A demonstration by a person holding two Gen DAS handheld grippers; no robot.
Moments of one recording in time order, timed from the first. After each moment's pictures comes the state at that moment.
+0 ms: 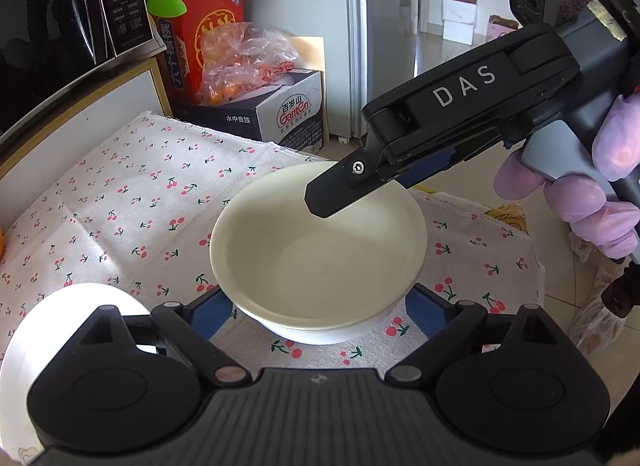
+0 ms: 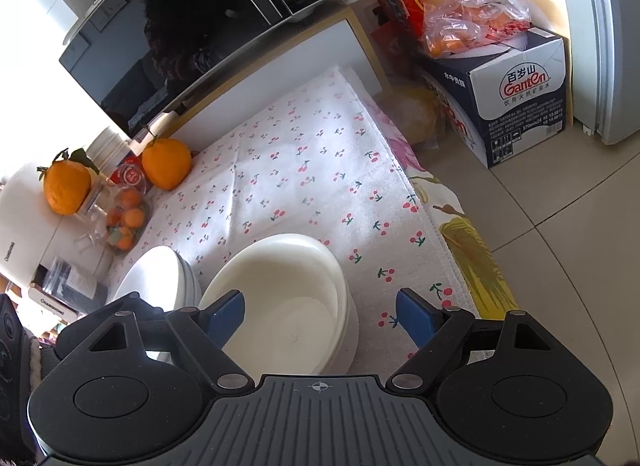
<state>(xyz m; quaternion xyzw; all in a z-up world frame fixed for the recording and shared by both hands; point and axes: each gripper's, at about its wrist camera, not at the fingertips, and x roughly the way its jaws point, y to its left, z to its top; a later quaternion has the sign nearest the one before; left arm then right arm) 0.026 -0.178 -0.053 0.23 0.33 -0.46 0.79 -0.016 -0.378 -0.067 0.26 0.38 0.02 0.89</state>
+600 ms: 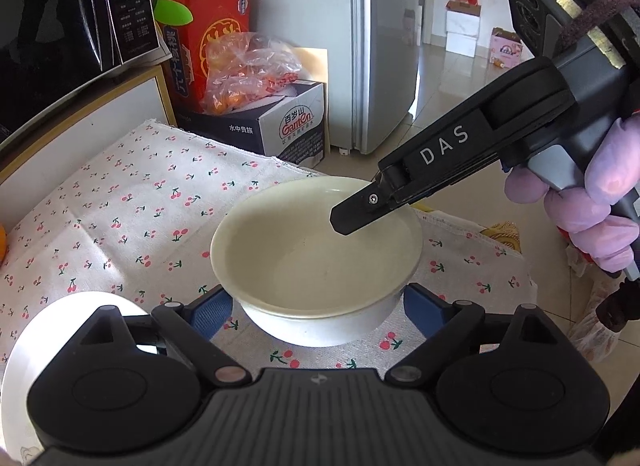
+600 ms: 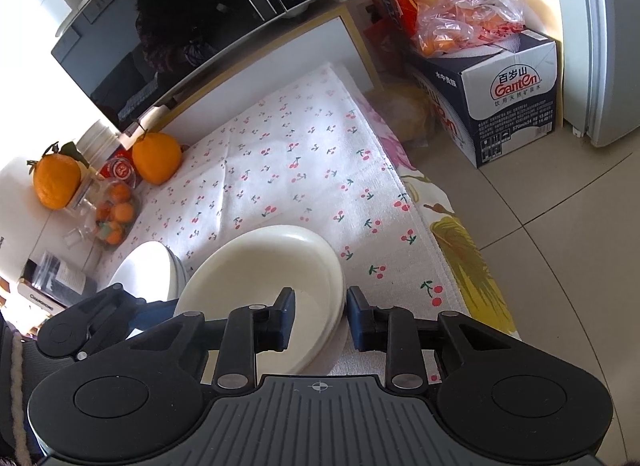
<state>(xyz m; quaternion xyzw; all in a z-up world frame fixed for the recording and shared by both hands) 0.026 -0.178 -0.044 0.22 0.32 -0.46 0.80 -0.017 -0.374 -0.062 0.24 0.39 0.01 0.89</state>
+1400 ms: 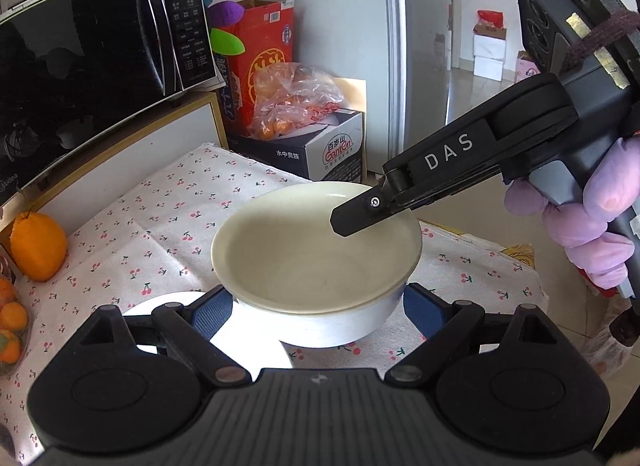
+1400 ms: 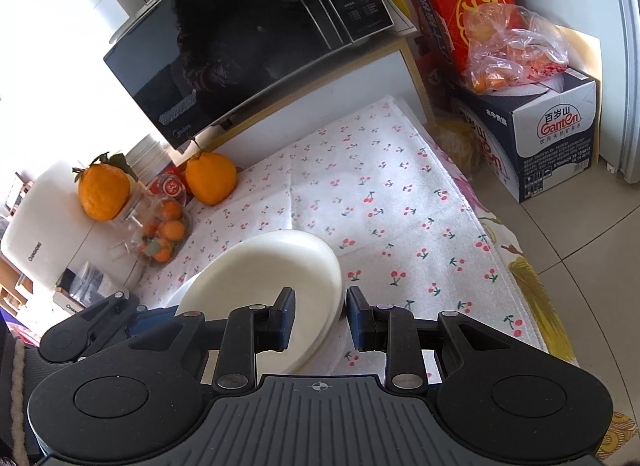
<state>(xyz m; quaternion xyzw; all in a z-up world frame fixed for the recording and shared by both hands) 0.028 -0.136 -0.011 0.21 0.29 -0.42 0.83 -0.005 -0.328 -0.026 0.24 0.35 0.05 0.91</state>
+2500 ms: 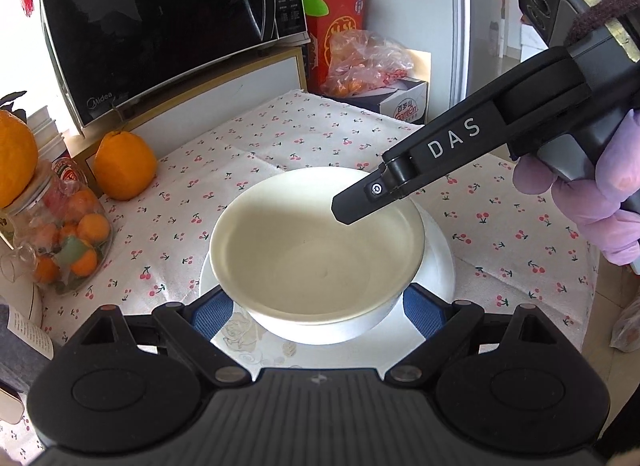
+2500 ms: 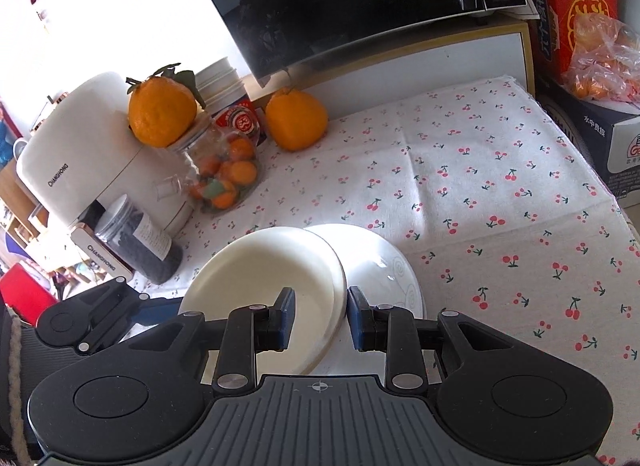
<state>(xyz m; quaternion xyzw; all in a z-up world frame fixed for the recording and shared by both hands) 0.043 -0.046 -0.023 0.21 0.32 -0.35 0.85 0.038 -0.205 -0.035 0.17 0.37 0.11 0.91</state>
